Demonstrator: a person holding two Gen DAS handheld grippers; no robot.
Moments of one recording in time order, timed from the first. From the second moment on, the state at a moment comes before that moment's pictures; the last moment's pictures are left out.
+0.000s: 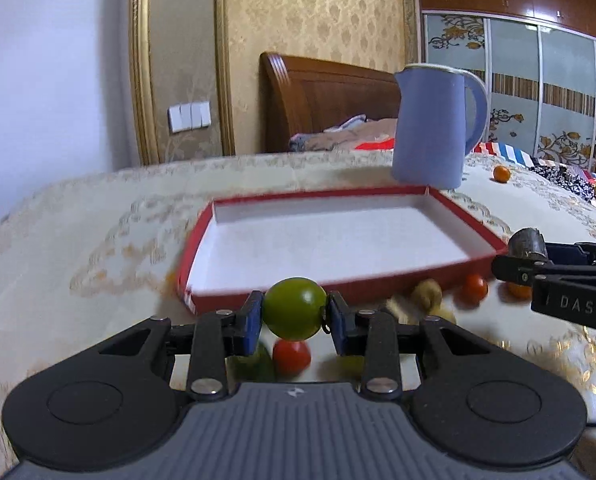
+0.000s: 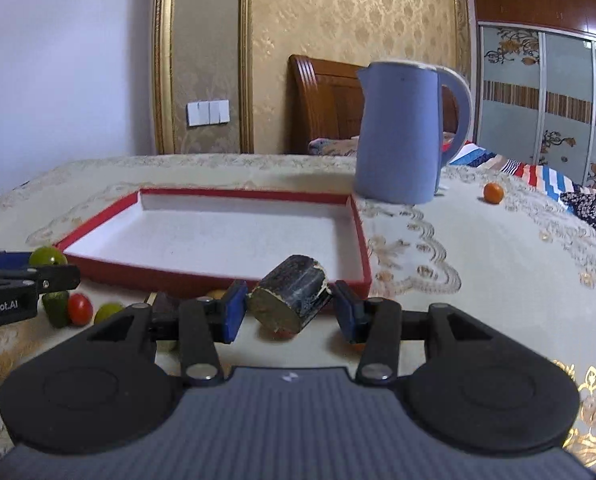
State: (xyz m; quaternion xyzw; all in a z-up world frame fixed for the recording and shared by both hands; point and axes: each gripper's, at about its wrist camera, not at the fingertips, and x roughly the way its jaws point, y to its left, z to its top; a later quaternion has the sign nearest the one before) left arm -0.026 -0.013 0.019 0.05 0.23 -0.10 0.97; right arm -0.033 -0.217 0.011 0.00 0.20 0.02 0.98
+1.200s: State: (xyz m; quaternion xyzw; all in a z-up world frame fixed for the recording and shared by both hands) left arm 0.112 -0.018 -0.011 0.03 0.32 -0.06 0.95; right arm 0.103 -0.210 -0.010 0.02 0.27 0.01 0.96
